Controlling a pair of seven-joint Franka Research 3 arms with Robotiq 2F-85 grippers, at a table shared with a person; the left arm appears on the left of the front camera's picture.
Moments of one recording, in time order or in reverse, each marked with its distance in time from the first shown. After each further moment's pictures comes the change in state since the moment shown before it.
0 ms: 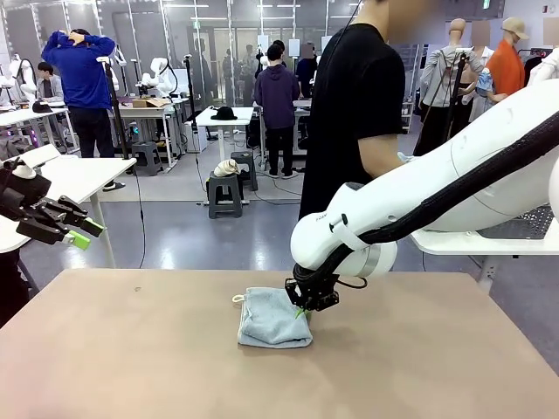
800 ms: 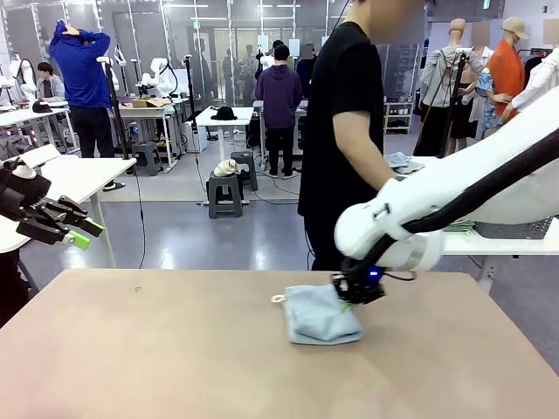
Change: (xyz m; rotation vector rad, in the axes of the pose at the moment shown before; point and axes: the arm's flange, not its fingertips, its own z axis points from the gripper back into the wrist) left arm 0.000 0.000 0.000 0.000 0.000 0.000; right arm 0.026 -0.122 0.046 -0.064 -0.022 0.047
